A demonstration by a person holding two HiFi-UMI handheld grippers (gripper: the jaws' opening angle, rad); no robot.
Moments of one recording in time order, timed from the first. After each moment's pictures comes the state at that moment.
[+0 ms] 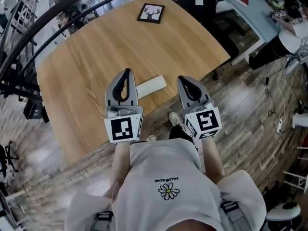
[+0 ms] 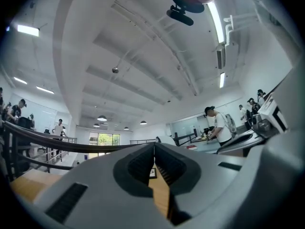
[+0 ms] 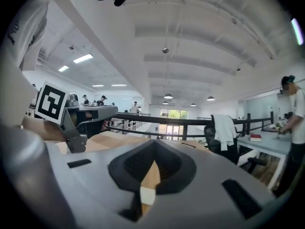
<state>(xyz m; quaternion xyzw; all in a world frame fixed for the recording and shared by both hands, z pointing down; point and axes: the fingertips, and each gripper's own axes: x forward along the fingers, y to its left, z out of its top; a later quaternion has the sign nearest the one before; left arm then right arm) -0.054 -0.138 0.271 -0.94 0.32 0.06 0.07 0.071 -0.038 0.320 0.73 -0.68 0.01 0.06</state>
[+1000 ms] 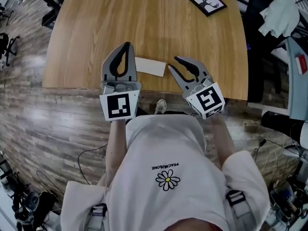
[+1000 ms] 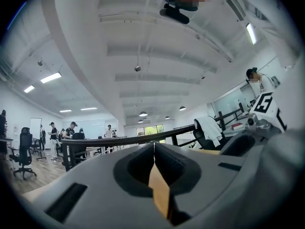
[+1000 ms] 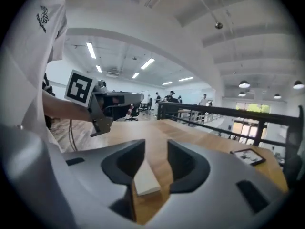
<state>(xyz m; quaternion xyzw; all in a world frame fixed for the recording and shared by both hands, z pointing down) -0.031 -0.152 0.305 -0.81 0.58 0.01 0.08 0.090 -0.120 0.394 0.34 -0.93 0.00 0.14</state>
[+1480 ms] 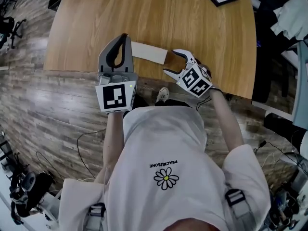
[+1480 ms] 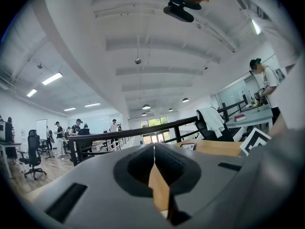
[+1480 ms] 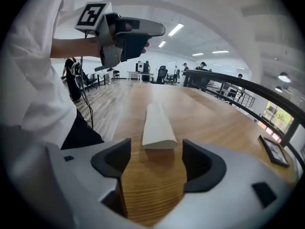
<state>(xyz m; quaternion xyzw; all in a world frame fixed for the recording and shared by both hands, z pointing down) -0.028 -0.143 0.332 -0.79 0.61 -0.05 0.07 0.087 -0.105 0.560 0.17 -0.92 0.01 0.35</state>
